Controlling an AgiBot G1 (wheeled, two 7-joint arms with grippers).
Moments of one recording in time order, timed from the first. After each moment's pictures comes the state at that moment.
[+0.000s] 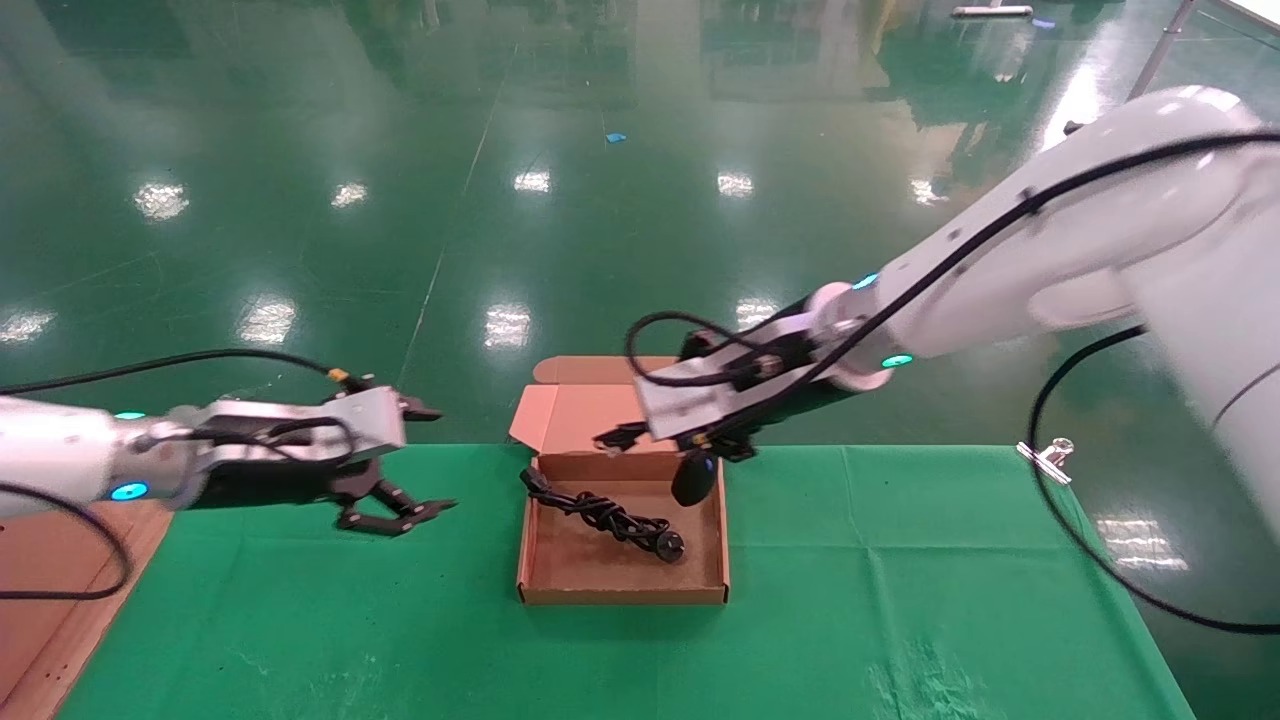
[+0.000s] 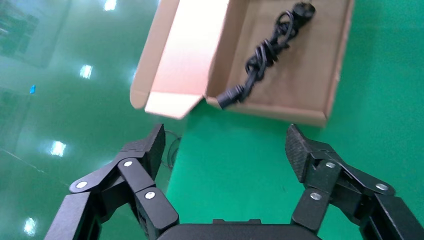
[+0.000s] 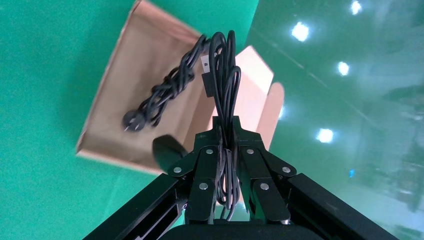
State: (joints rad) left arm -1.63 0.95 0.86 -0.49 1.34 1.07 0.35; right arm 1.87 -1.37 -0.85 0.46 -1.78 -1.17 -0.43
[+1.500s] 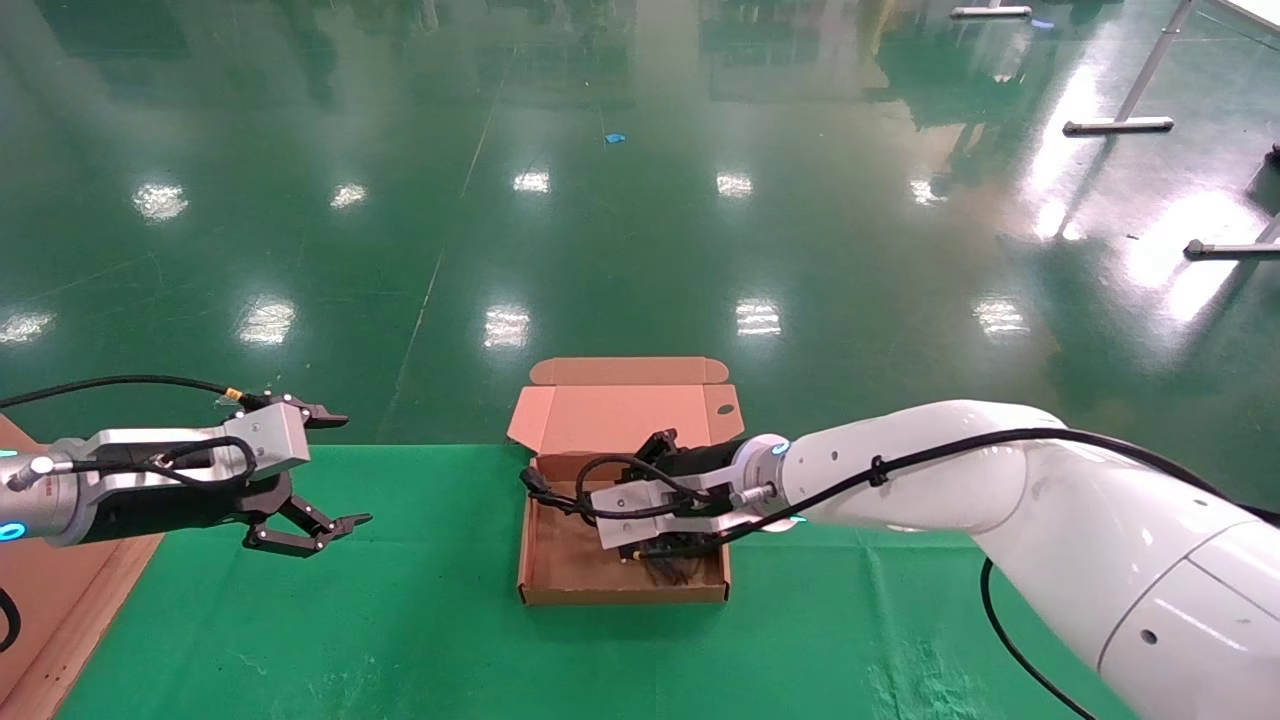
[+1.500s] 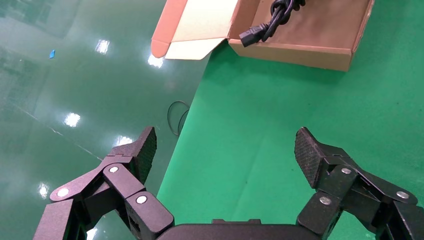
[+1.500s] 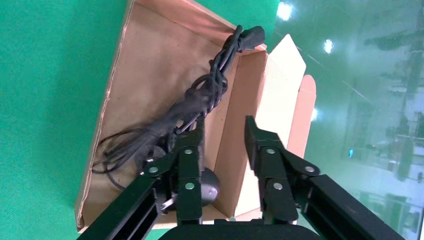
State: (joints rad) left arm -1.58 0.82 0.82 -0.47 1.29 1.07 0.41; right arm 1.63 -1.37 -1.26 0.63 -1.55 -0.69 -0.25
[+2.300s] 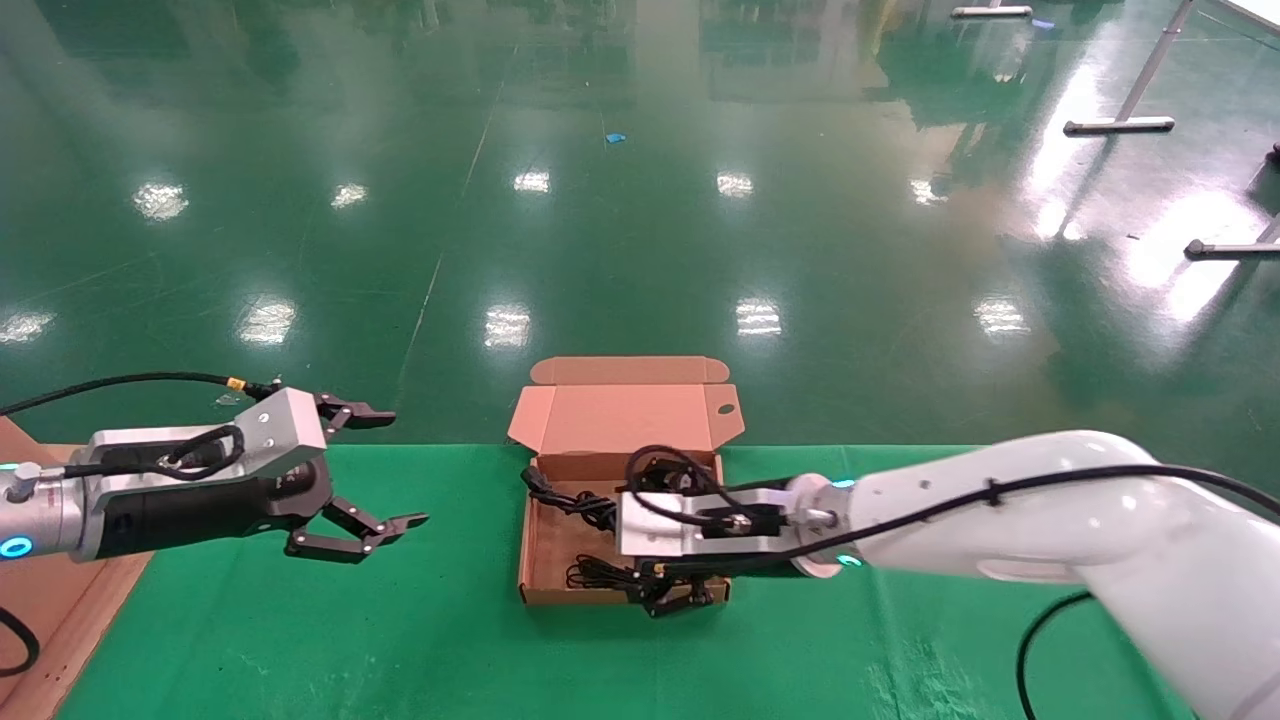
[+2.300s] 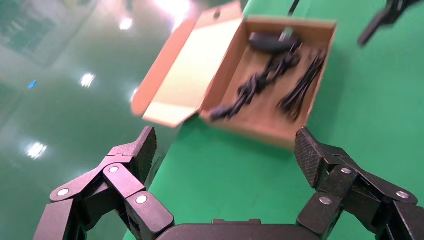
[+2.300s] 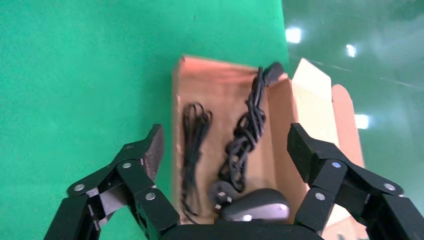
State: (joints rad) left arm -1.47 0.78 0.70 -0.65 1.17 1.16 0.28; right arm 1.52 -1.21 -1.05 0.76 -1.39 -0.86 -0.16
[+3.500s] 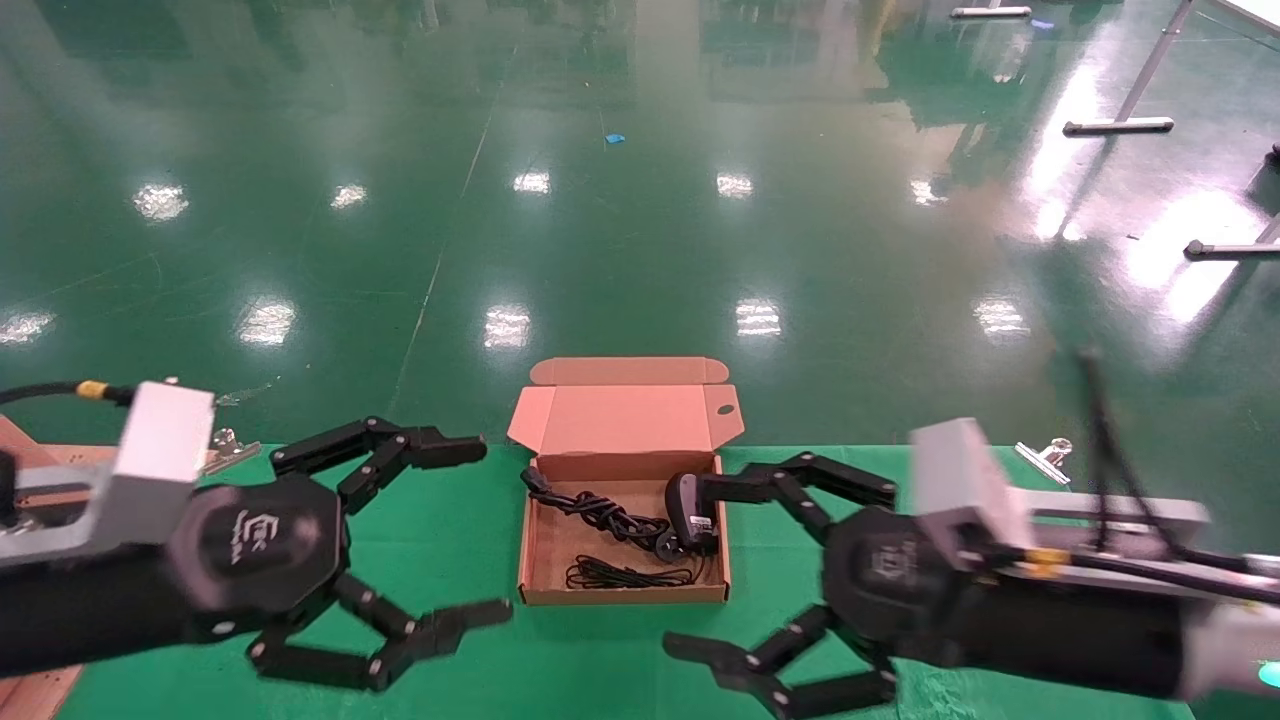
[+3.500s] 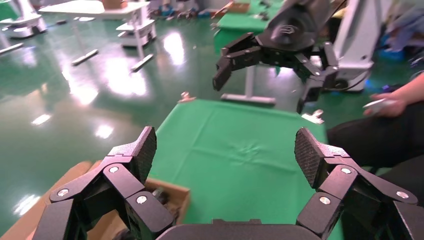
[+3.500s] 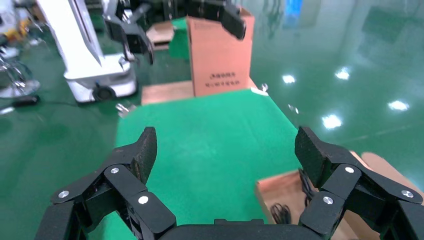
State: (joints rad) left arm -1.17 0.65 0.38 -1.14 0.83 1.42 -0.08; right arm 1.18 -0.76 -0.47 1.16 -0.89 -1.34 0.10
